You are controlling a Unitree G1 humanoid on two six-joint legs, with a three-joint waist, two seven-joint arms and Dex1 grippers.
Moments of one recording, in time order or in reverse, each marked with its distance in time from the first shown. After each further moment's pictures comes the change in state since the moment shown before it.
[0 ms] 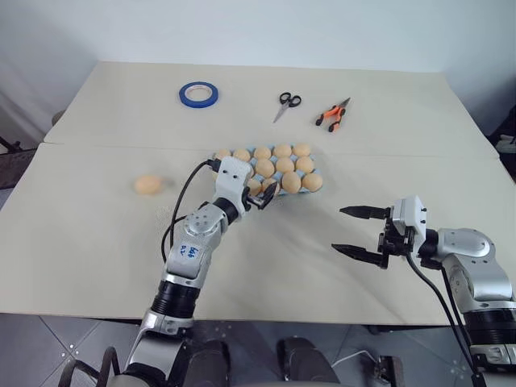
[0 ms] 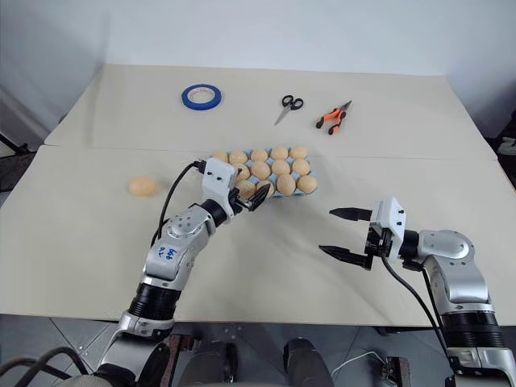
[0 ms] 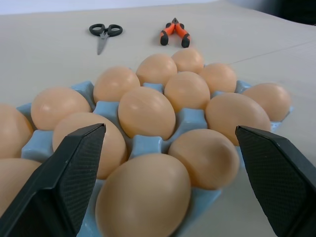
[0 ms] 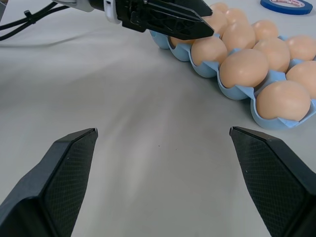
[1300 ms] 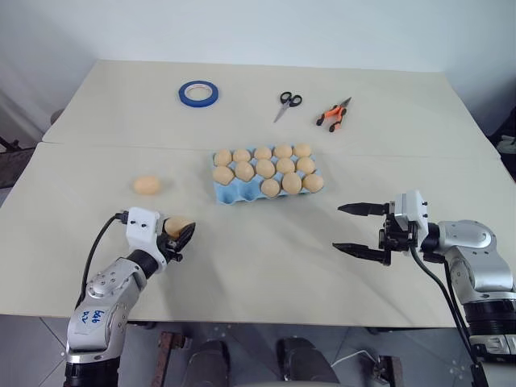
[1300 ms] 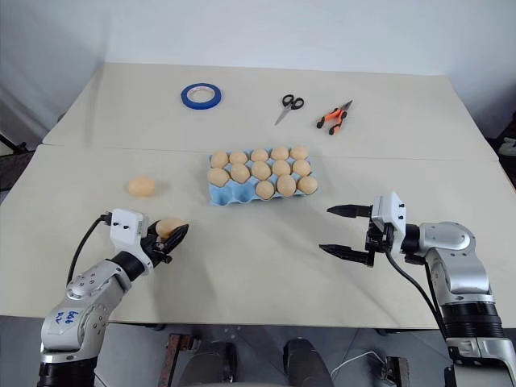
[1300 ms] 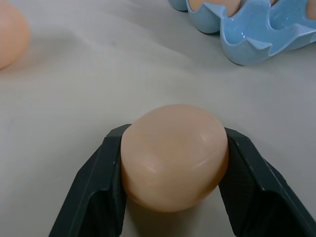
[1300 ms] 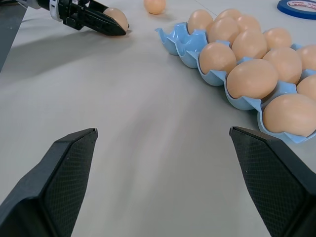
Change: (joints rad) left arm 0.461 0.276 0.292 -0.341 -0.221 0.170 -0.094; right arm -0.057 -0.011 0.007 0.033 0.008 0.020 0.075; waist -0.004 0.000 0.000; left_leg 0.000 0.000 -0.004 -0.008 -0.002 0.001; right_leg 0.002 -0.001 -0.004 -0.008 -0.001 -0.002
